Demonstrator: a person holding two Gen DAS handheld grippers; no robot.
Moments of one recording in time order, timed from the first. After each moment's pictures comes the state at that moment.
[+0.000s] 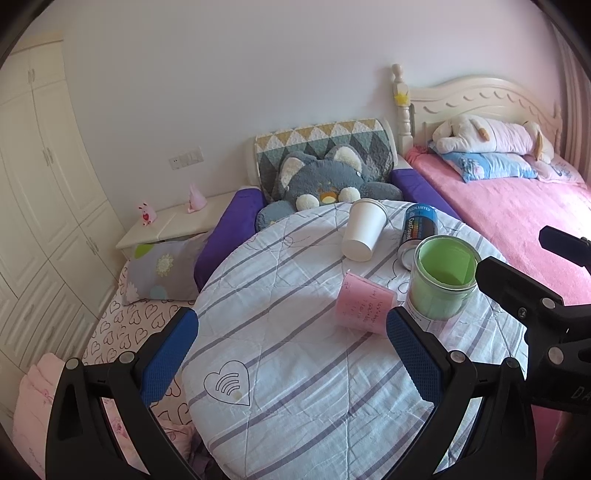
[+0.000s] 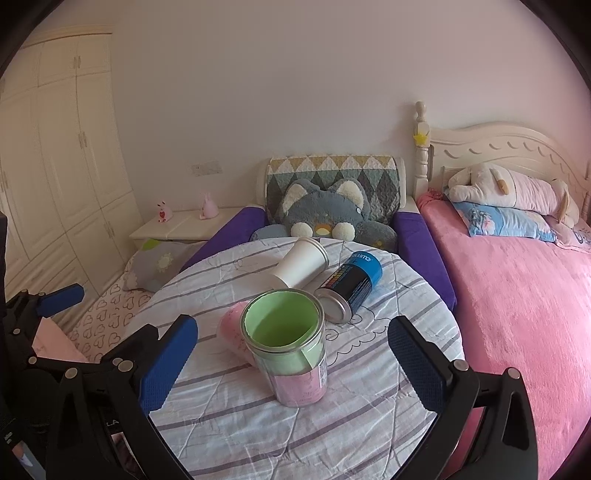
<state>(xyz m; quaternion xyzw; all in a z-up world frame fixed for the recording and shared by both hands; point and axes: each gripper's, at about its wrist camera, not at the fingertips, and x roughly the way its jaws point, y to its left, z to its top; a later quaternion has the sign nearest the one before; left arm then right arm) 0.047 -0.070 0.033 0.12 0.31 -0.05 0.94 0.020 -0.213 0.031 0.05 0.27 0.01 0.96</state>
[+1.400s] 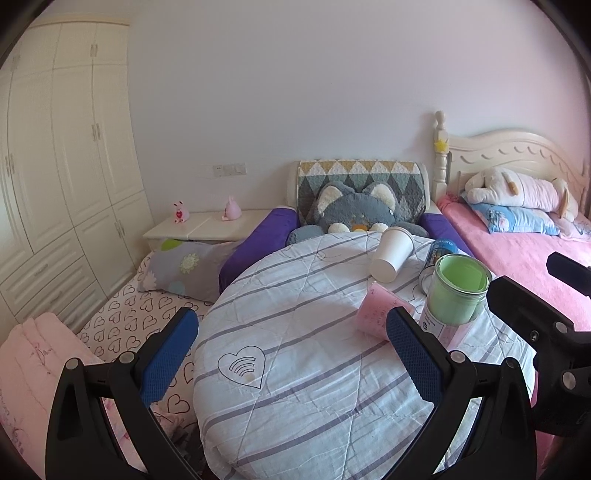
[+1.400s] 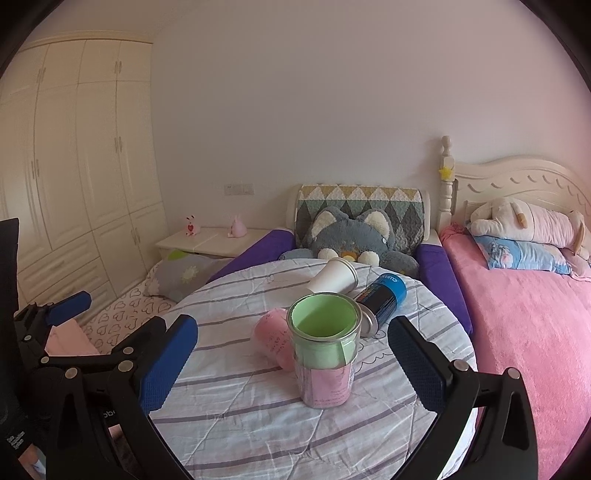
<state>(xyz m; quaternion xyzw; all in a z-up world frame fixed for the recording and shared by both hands) 0.001 -0.041 0.021 0.05 0.24 0.02 0.97 -0.014 -0.189 0.025 0.02 0.21 0.07 0.98</state>
